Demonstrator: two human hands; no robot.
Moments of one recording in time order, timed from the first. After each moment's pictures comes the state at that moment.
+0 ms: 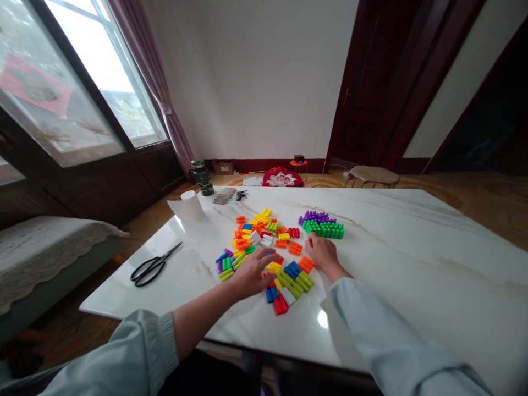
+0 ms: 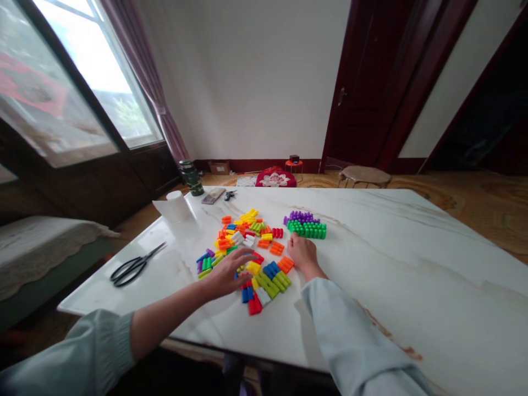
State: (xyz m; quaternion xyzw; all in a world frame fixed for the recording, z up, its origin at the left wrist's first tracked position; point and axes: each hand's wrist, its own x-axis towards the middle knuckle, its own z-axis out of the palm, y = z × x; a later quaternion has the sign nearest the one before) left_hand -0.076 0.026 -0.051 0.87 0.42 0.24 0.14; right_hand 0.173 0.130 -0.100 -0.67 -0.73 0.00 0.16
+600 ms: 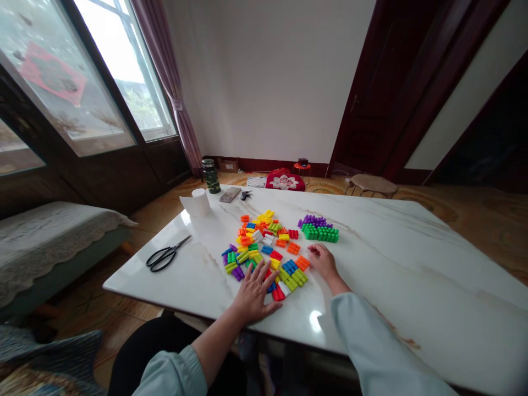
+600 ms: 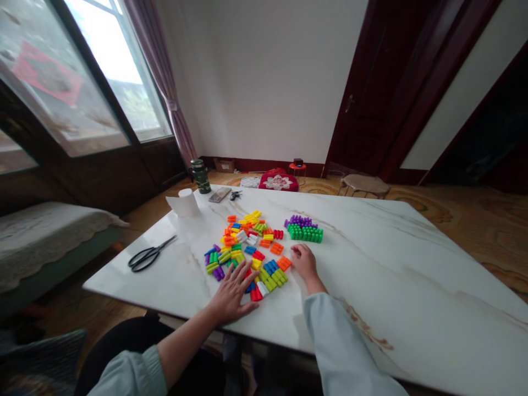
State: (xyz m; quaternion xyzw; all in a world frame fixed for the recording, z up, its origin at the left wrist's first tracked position) left_hand -0.066 -0.041 -0.104 0.85 0.50 0.16 -0.05; right_hand 0.198 0.107 -0.118 -0.57 -0.68 0.20 0.40
